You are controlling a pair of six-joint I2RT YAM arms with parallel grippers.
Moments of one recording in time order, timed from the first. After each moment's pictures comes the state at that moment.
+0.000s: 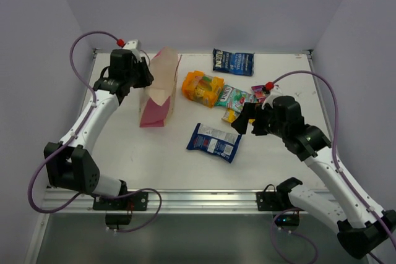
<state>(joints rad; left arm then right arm) -0.20 1.44 1.29 -0.42 0.07 -0.31 0.49 0.86 0.92 -0.65 -0.12 0.50</state>
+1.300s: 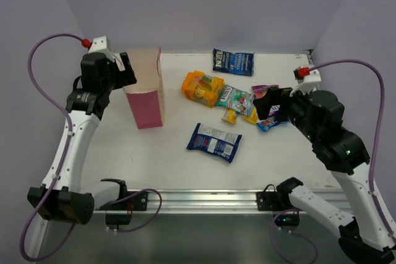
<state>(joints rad) -0.10 1.18 1.29 -0.57 -0.14 -0.27 0.49 0.80 1.27 -0.79 0.11 0.30</state>
